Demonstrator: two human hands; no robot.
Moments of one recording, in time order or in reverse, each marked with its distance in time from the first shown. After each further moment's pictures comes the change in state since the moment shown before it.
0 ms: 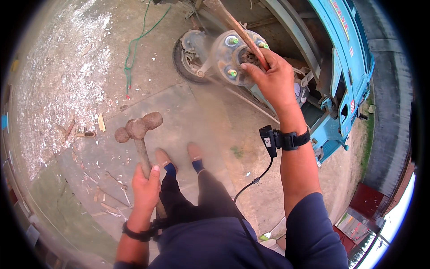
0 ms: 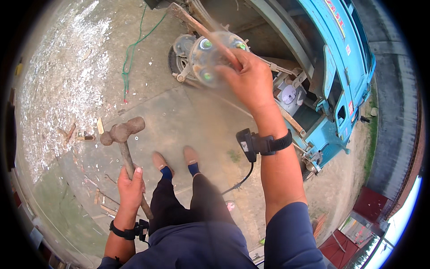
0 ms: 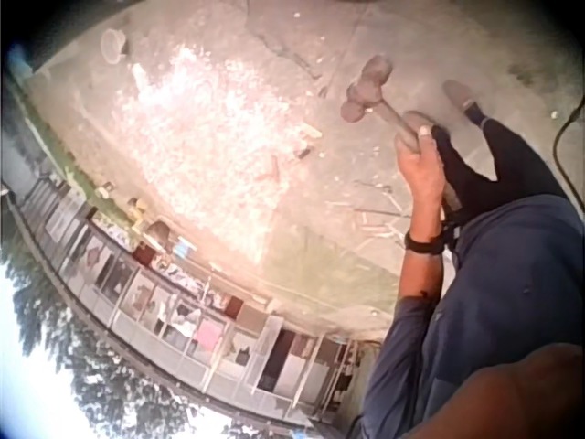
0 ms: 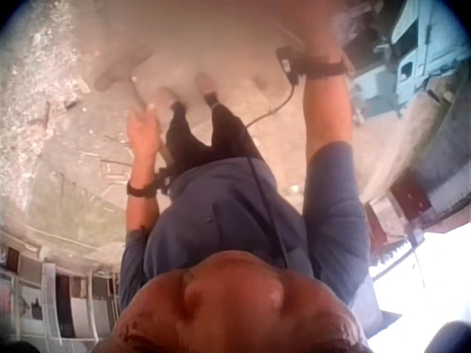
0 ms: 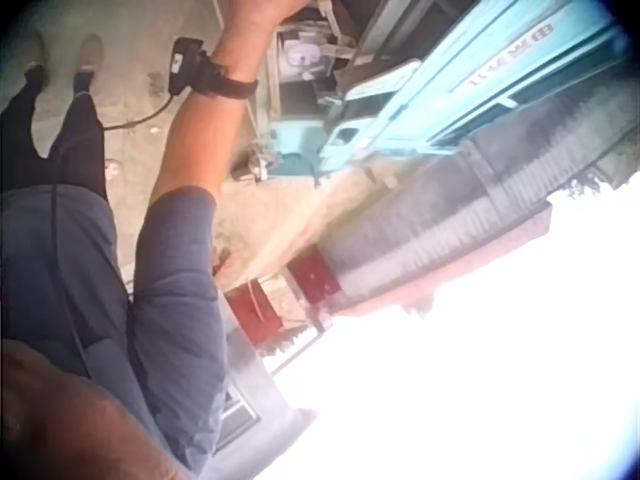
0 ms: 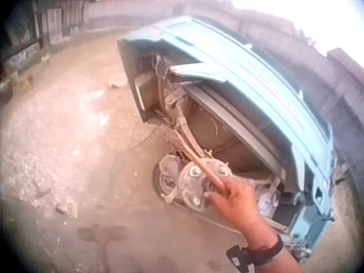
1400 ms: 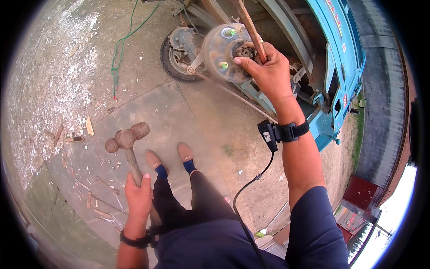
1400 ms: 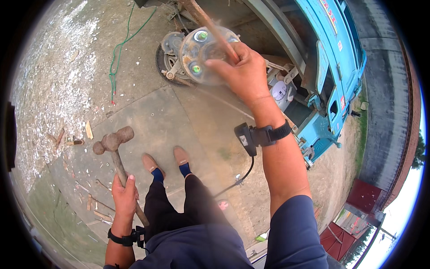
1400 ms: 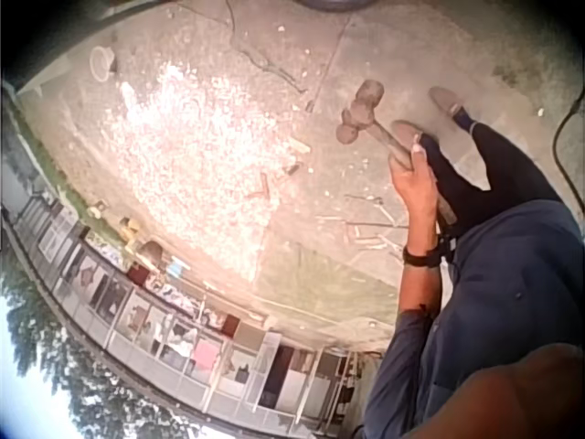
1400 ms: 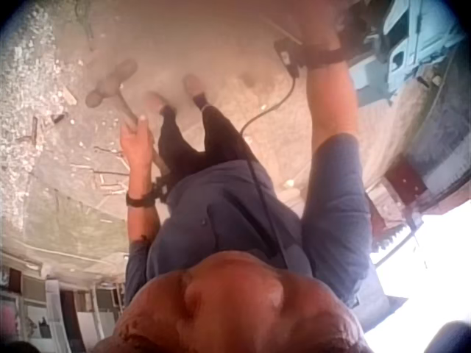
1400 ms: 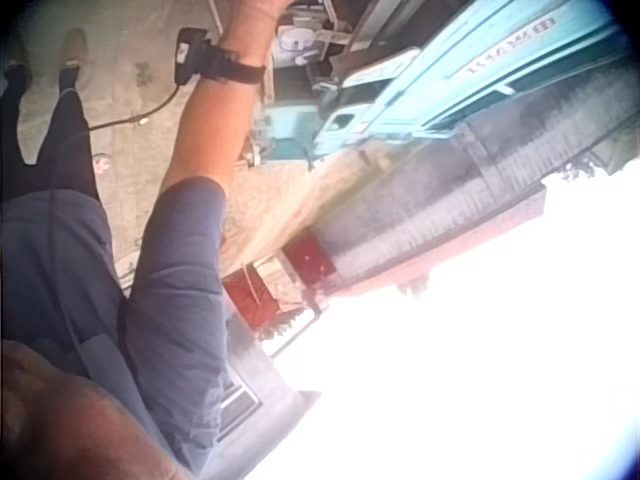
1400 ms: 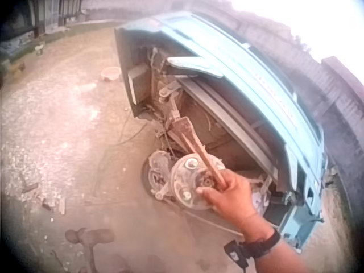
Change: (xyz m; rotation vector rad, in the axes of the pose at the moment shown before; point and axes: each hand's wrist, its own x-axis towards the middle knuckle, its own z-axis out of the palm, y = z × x) left_hand 0.001 -0.028 -0.004 -0.093 0.043 -0.088; right_hand 0.003 0.020 0.008 0.082 -0.014 0.120
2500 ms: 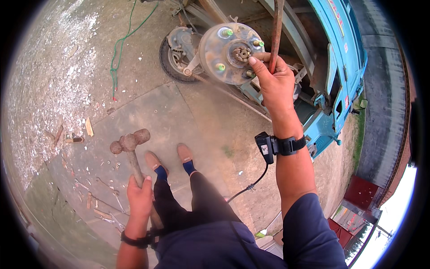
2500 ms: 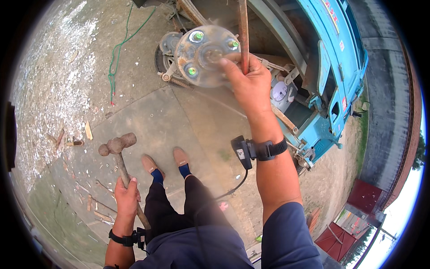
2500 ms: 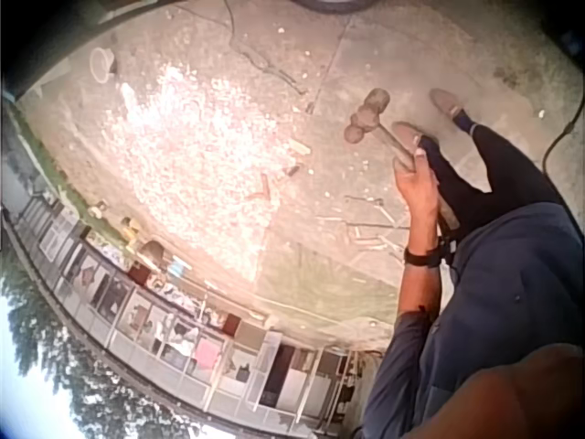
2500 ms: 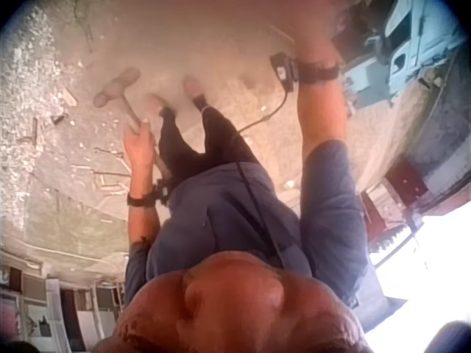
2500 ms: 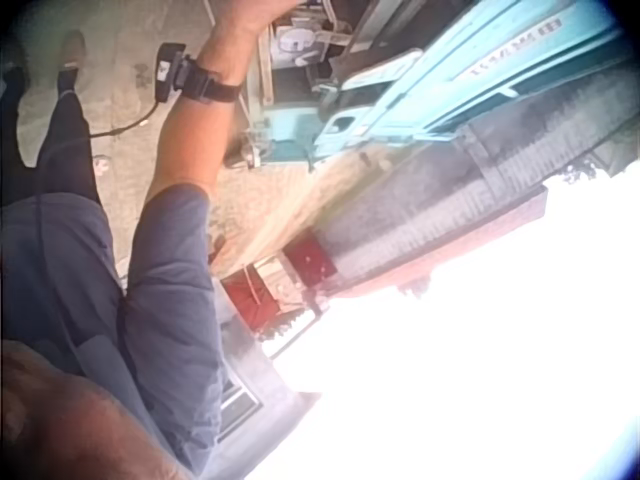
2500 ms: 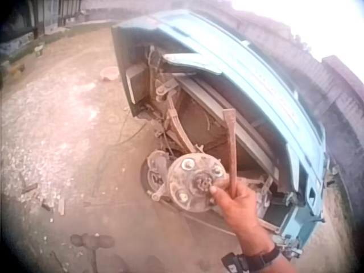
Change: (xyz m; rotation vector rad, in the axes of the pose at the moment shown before) left_hand 0.006 -0.022 0.005 -0.018 -0.013 -0.088; right_hand -0.021 0.006 -0.001 0.468 0.100 0.183
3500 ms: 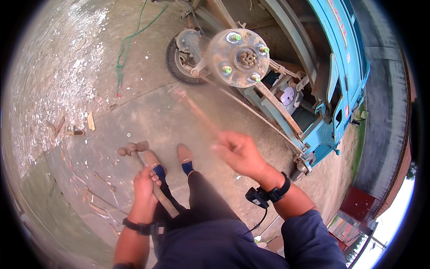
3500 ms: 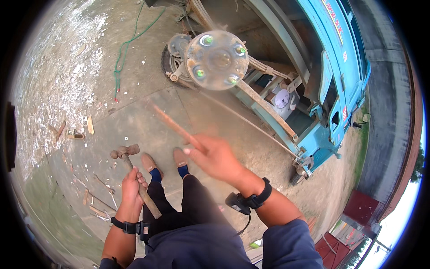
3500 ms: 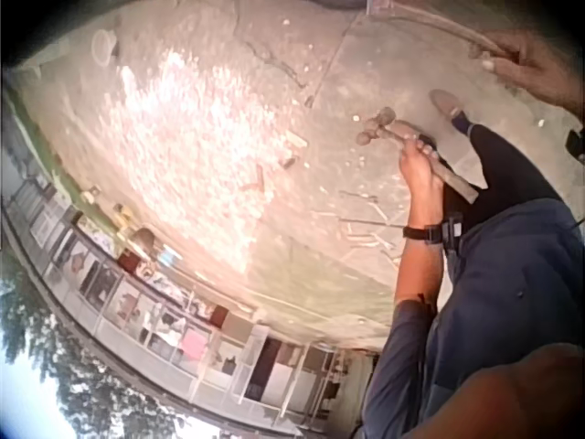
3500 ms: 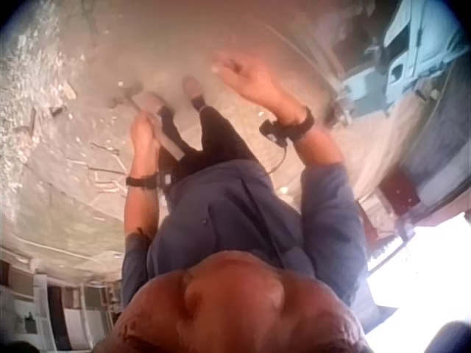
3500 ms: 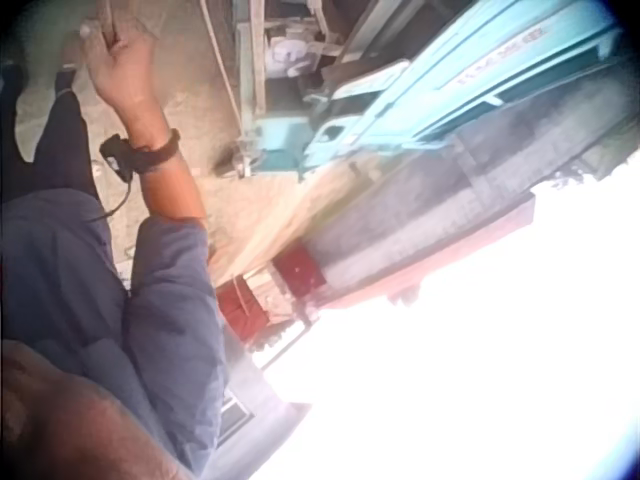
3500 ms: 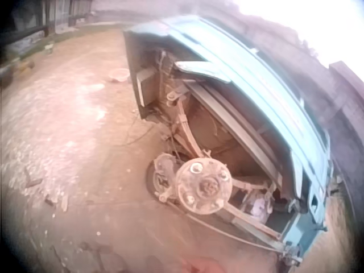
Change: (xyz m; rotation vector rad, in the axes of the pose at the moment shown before) left_hand 0.024 -0.026 0.025 -0.601 0.141 -0.383; right_hand -0.127 -0.002 0.006 -0.104 -0.674 0.200
